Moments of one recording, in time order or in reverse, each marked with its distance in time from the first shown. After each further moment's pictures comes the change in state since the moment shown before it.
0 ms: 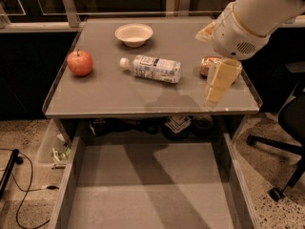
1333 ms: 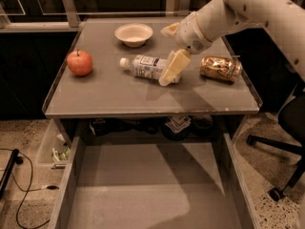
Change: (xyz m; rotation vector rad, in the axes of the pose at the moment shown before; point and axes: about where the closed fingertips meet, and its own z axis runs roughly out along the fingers) arm -0.055 -0.104 0.106 -0.009 -0.385 0.039
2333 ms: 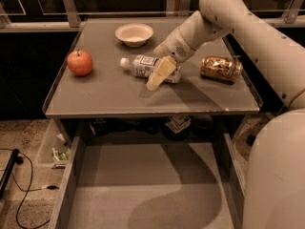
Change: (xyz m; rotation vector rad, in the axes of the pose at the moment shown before) arm 0.020 -0.004 0.063 -0.157 0.021 0.231
